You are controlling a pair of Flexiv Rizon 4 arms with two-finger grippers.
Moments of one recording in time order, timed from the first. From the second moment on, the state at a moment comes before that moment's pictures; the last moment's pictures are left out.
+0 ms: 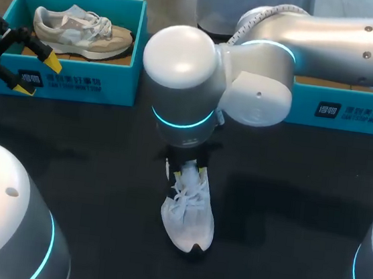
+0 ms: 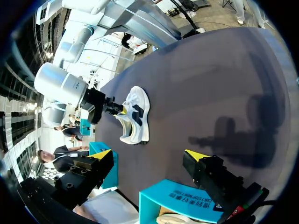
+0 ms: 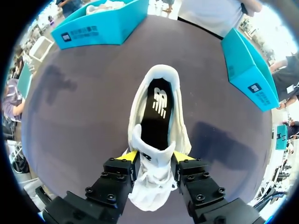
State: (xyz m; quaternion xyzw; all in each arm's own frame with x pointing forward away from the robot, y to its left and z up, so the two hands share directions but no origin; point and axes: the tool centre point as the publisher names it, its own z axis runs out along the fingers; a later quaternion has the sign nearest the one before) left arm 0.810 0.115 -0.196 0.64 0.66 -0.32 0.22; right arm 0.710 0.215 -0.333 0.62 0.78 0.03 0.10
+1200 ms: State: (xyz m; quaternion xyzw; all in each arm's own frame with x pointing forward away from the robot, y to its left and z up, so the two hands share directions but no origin) left arm 0.810 0.115 -0.196 0.64 0.66 -0.32 0.22; right arm 0.719 0.219 -0.329 0.61 0.78 0.04 0.12
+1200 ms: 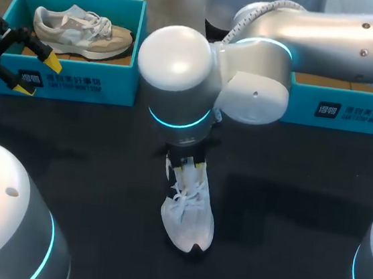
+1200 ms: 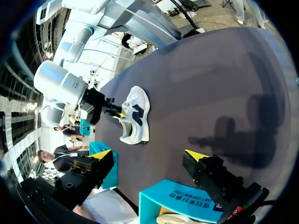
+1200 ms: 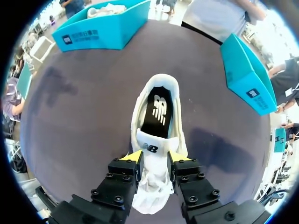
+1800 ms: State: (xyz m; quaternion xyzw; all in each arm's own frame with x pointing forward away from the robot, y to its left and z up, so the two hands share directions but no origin) left arm 0.810 0.115 -0.196 0.64 0.66 -0.32 0.22; right arm 0.744 0.215 -0.347 0.59 0.80 0.05 0.10
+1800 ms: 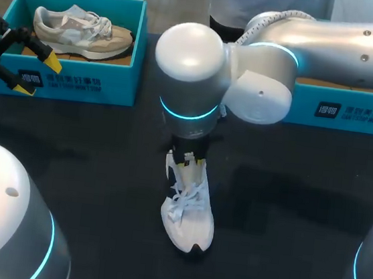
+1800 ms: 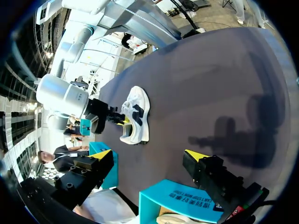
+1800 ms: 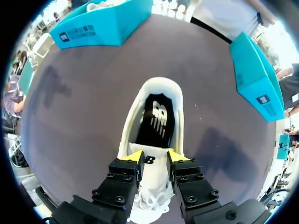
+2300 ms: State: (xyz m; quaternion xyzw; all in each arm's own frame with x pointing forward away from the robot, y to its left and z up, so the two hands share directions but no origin) left arm 0.810 0.115 -0.196 0.64 0.66 -0.32 0.22; right arm 0.743 0.219 -0.273 0.46 0.87 0.07 0.17
